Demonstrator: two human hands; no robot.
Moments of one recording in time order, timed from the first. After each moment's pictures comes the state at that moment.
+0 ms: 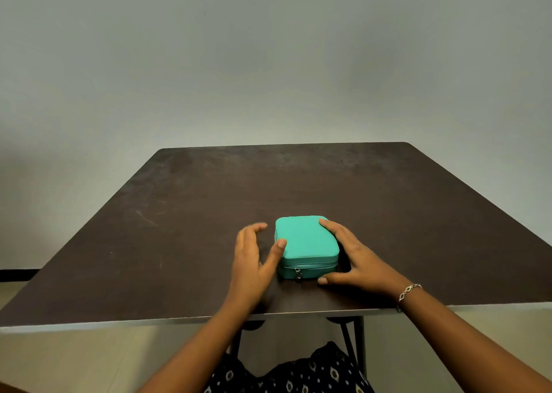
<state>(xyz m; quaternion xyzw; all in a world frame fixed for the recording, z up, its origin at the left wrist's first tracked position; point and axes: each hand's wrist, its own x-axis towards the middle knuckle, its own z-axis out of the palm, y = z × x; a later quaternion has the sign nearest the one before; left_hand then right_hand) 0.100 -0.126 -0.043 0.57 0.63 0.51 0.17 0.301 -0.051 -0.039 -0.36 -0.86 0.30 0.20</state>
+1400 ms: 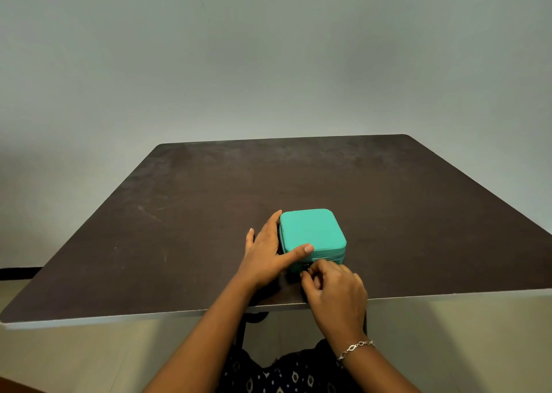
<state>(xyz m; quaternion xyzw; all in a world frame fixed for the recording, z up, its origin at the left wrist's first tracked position) 0.095 -0.110 -0.038 0.66 0.62 0.34 0.26 0.228 -0.134 -0.070 -0.57 -0.71 0.01 0.41</state>
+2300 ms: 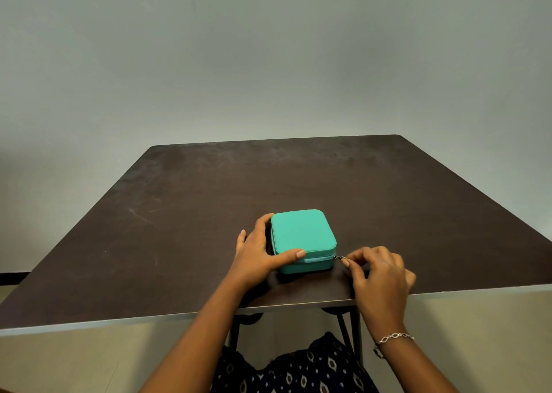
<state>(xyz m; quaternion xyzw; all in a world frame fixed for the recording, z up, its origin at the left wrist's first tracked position) 0.096 -0.114 -0.032 0.61 0.64 0.35 0.32 0.289 -0.117 -0.057 -0.66 -0.63 0.06 0.41</state>
